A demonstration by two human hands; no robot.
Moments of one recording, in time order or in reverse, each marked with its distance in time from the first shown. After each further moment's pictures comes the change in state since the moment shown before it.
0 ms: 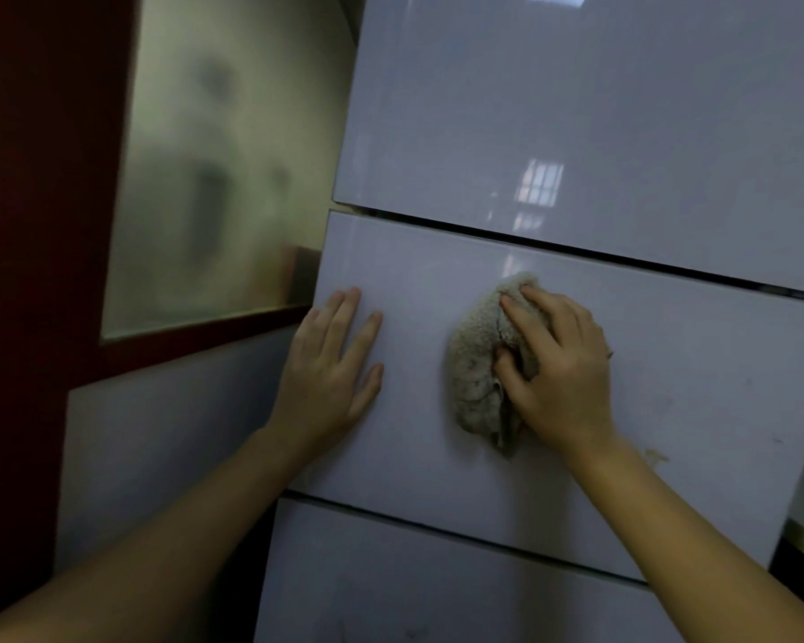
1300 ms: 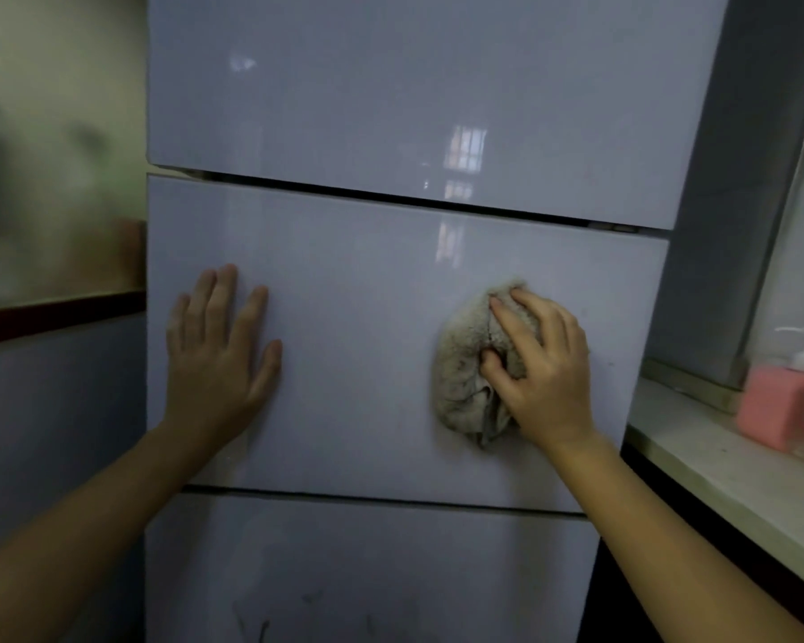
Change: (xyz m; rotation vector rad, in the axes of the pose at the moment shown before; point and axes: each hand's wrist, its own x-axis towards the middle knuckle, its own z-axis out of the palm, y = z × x) left_hand 0.000 0.043 0.032 0.016 0.034 -0.062; right_hand -0.081 0.107 -0.066 -0.096 0.000 0.075
